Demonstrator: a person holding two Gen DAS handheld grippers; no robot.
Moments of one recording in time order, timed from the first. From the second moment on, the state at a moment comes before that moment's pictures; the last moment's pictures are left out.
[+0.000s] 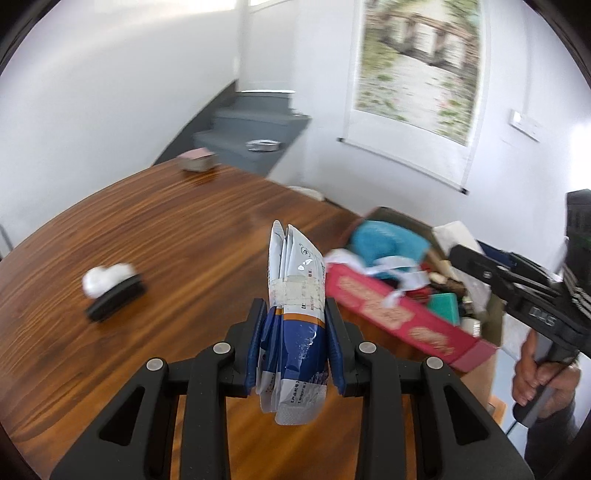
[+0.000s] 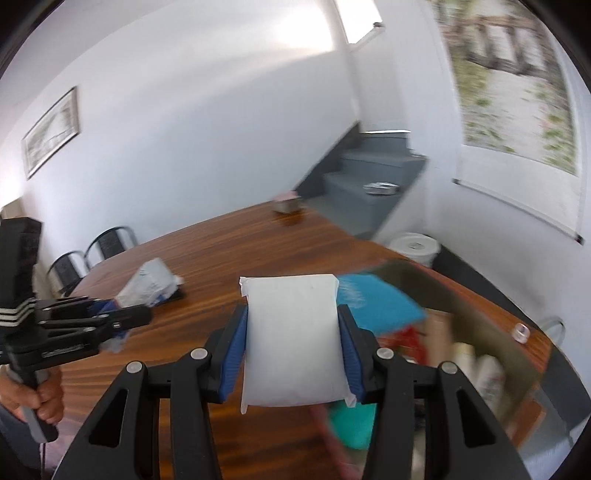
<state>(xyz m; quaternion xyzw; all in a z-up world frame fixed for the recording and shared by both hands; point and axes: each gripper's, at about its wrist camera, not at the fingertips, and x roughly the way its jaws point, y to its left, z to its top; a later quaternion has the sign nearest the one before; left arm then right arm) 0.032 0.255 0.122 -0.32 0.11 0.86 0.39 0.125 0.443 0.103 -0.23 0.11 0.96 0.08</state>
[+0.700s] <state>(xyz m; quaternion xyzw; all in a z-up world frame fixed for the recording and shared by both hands) 0.079 0.405 0.098 -0.34 0.16 0.78 0.51 0.156 0.535 0.069 -0.26 0.16 0.94 0.18</state>
